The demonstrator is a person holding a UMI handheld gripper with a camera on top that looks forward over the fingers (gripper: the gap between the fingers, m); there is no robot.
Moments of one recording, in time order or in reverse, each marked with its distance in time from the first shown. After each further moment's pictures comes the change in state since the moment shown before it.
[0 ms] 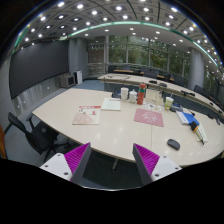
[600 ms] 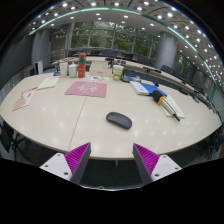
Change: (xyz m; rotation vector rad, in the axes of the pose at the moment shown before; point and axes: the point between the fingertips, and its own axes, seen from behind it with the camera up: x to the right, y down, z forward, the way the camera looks) arm 0.327 0.154 0.093 -0.163 0.378 0.116
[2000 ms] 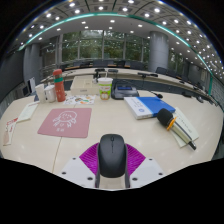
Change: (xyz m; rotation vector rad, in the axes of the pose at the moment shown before) arm 0.055 -0.157 0.193 0.106 0.004 0.130
